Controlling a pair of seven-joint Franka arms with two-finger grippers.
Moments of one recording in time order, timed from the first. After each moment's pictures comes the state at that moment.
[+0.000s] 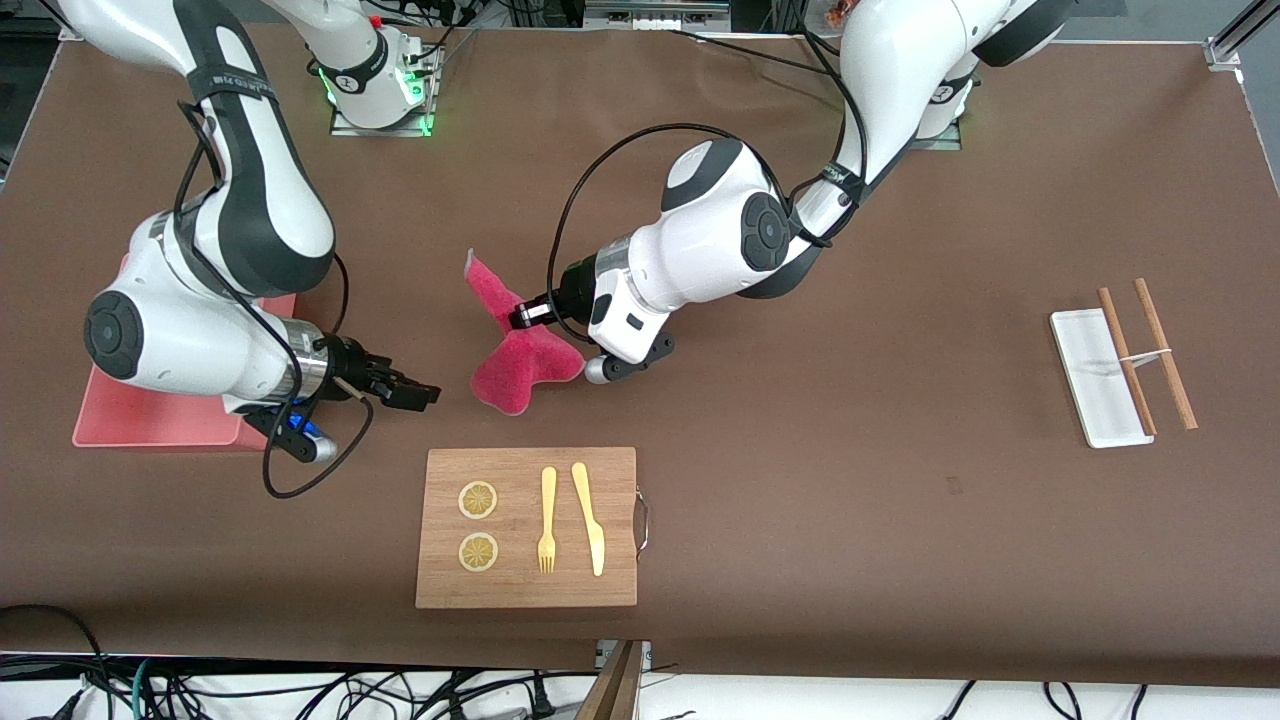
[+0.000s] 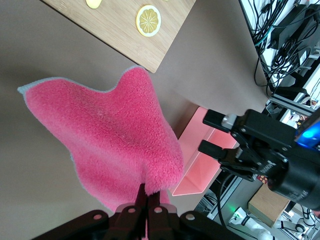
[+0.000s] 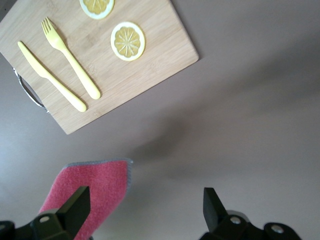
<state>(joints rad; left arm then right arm) -0.40 0.79 -0.51 -1.16 -0.45 2.40 -0.96 0.18 0.51 0.04 -1.47 0.41 1.87 0.59</state>
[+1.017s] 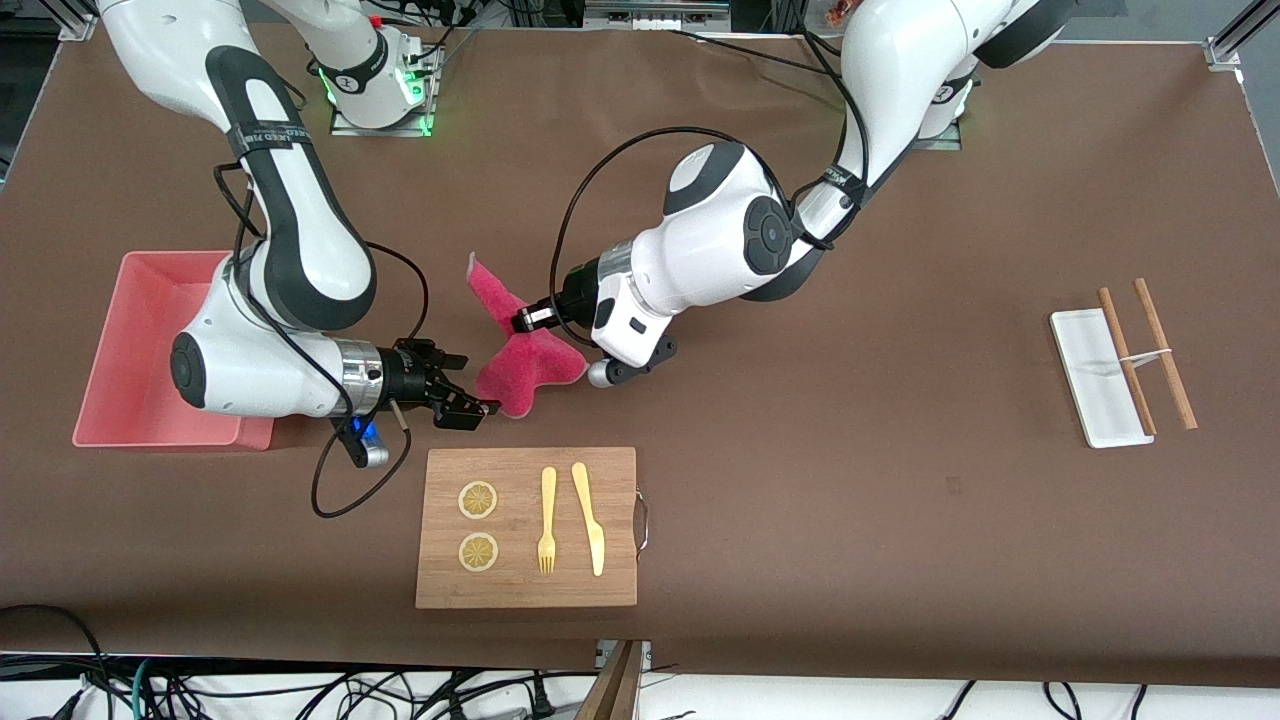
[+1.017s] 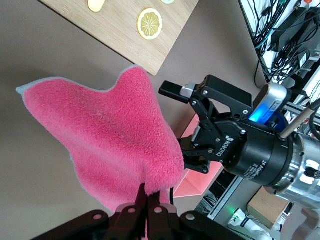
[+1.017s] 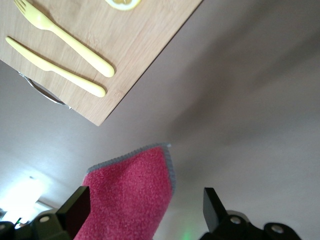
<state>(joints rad) -0.39 0.80 -0.51 -1.16 -0.45 2.40 -0.97 0.23 0.59 0.04 -1.51 0.69 1.96 0.78</state>
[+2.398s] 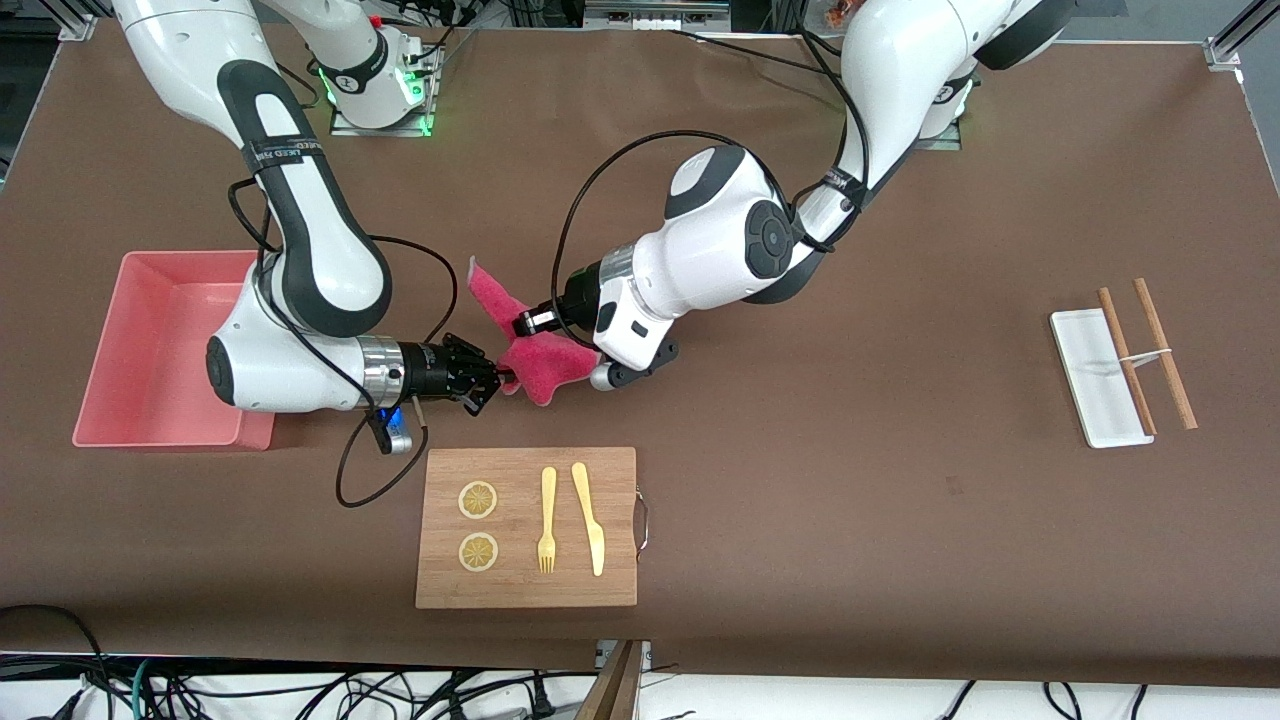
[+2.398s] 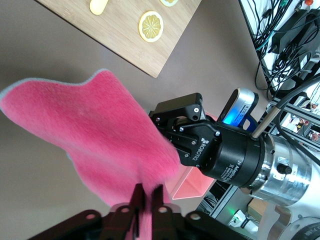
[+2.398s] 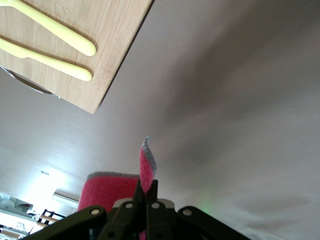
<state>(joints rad) -0.39 0.80 -0.50 -1.16 -0.45 2.40 -0.96 0.25 0.59 0.04 -1.56 0.79 1.98 0.82</state>
